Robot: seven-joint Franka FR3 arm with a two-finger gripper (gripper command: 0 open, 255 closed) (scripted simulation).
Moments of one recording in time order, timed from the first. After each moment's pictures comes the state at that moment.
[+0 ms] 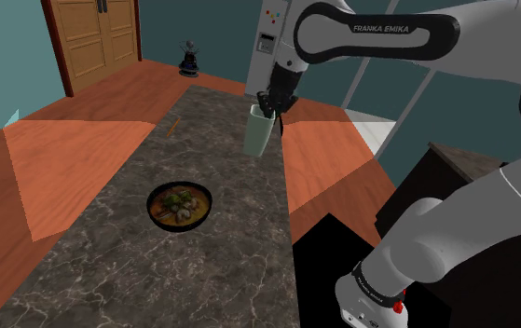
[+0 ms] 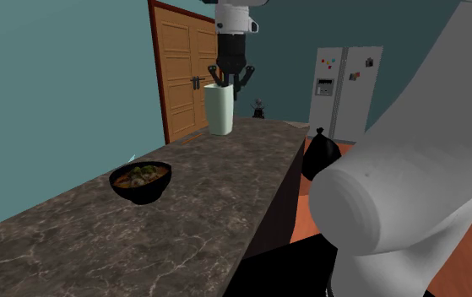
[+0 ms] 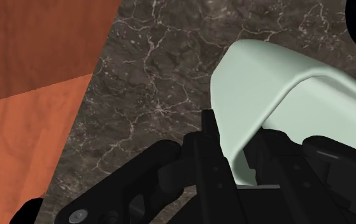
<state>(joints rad) 0.02 -0.30 0.07 -2.11 0.00 1.89 0.34</state>
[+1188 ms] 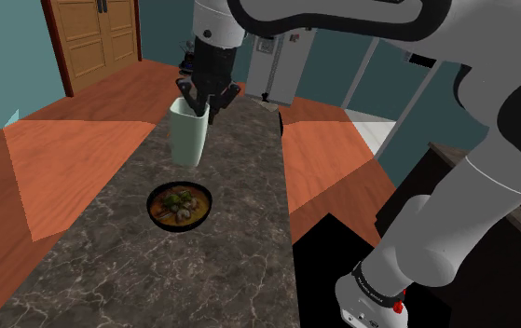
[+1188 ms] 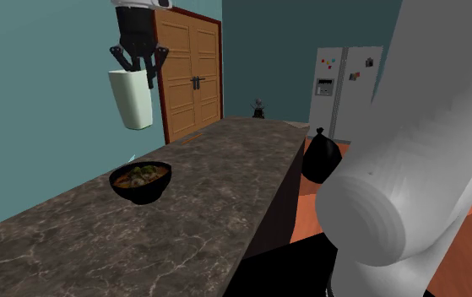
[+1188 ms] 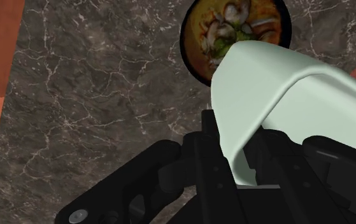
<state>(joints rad) 0.18 -0.04 0.35 -1.72 -0.04 1.74 0.79</state>
